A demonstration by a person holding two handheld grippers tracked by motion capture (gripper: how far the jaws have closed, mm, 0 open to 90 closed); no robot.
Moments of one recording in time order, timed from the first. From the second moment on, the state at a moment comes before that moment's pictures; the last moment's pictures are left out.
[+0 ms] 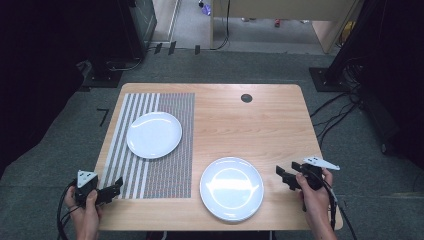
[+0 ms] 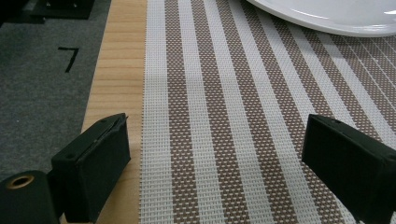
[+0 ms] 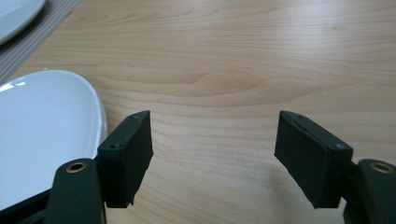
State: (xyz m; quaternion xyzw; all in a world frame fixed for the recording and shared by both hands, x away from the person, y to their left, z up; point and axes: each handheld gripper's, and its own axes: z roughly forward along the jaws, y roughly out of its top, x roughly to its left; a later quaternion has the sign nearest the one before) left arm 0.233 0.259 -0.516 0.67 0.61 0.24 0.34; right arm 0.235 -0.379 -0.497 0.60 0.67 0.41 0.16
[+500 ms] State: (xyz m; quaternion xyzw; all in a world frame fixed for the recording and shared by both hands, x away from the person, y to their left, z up) left arm 0.235 0.257 -0.517 0.68 0.61 0.24 0.33; right arm 0.205 -0.424 -0.513 0.63 0.65 0.39 0.18
